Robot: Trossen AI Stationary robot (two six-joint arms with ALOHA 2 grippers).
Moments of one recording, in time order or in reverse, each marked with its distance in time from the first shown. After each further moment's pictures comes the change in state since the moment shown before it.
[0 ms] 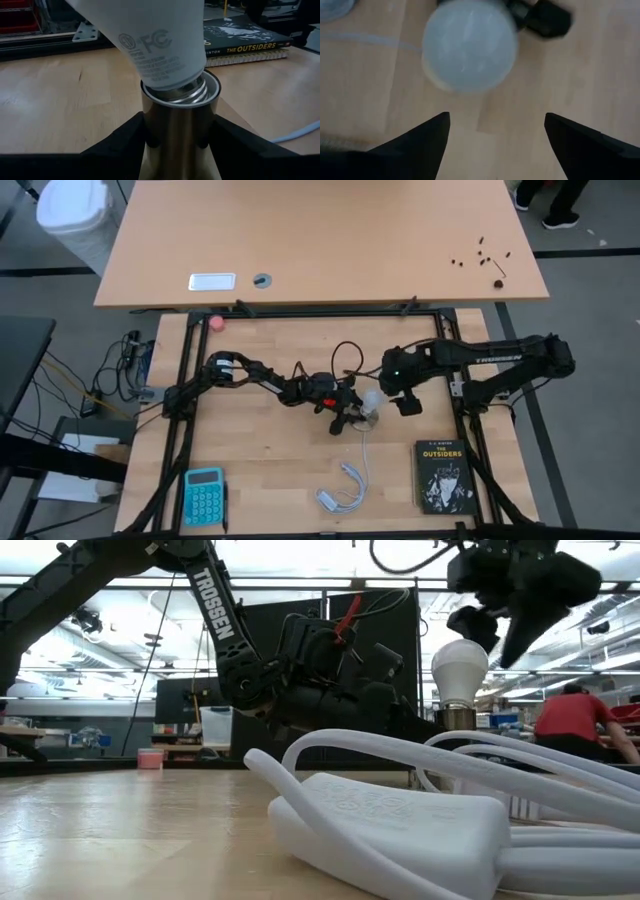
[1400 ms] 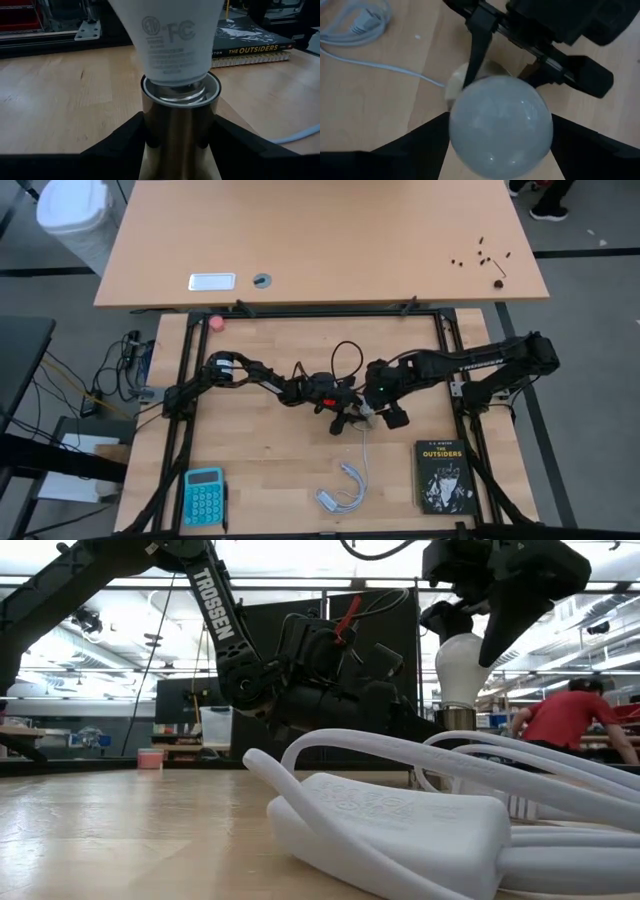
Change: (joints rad) left arm 0.000 0.000 0.000 0.005 -0.009 -0.023; right arm 0.113 0.152 0.073 0.121 0.003 0.026
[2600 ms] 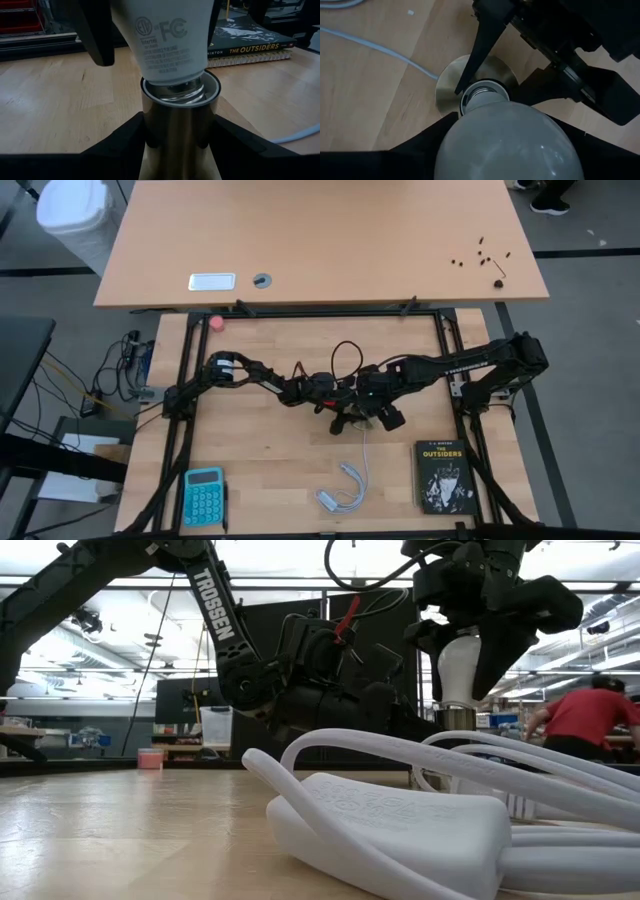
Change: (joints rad) left arm 0.000 0.000 0.000 0.008 -0.001 0.016; right arm -0.001 0.105 -0.001 0.040 0.008 -0.157
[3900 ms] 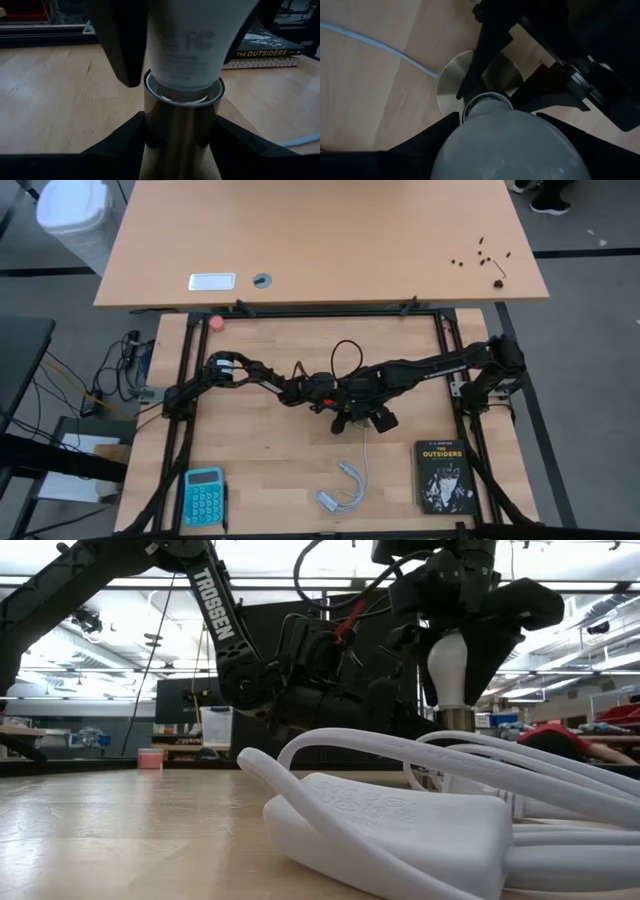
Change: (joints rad) left arm 0.000 0.000 0.000 -0.012 -0.028 -0.070; right arm 0.025 0.191 0.204 -0.187 0.038 0.024
